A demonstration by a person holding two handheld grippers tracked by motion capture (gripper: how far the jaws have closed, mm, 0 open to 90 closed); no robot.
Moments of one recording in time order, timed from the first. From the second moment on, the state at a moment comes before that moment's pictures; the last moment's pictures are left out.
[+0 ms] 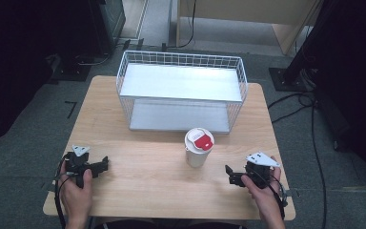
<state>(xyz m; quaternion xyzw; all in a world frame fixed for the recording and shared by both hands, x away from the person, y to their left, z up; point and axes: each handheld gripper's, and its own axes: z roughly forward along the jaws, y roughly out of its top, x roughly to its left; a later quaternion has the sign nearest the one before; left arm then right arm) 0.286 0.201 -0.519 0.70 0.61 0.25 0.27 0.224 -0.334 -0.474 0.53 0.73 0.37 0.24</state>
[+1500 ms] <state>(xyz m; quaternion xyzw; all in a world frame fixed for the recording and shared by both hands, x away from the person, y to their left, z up) 0.286 0.201 -0.519 0.70 0.61 0.25 0.27 0.250 -0.242 -0.474 0.48 0.72 0.46 0.20</state>
